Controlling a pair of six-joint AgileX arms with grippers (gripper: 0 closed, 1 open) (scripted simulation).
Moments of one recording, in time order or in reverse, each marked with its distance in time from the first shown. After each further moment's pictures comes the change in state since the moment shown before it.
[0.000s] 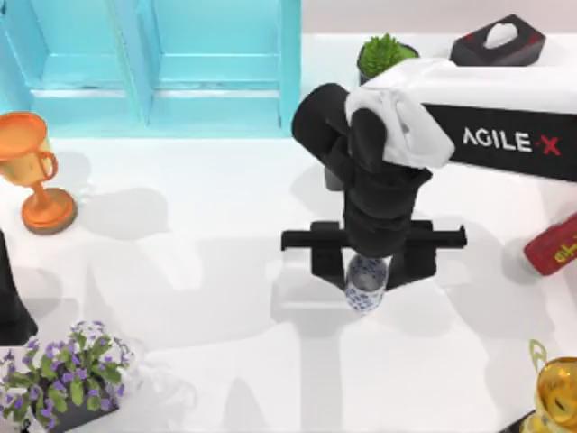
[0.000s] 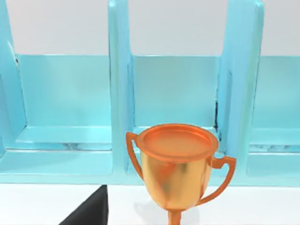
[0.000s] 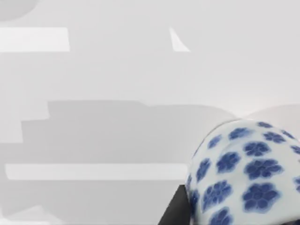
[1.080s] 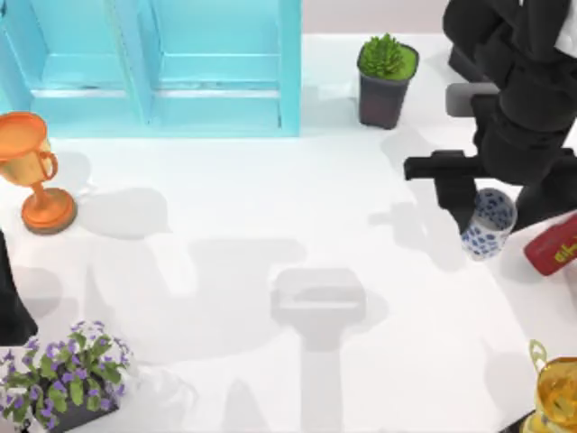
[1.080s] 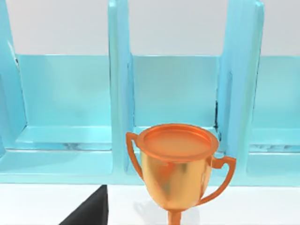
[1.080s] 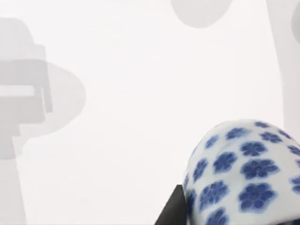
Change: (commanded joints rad) left arm 0.000 0.000 0.000 0.000 0.000 0.000; right arm -0.232 -0.284 -0.003 -0.280 -0.001 -0.235
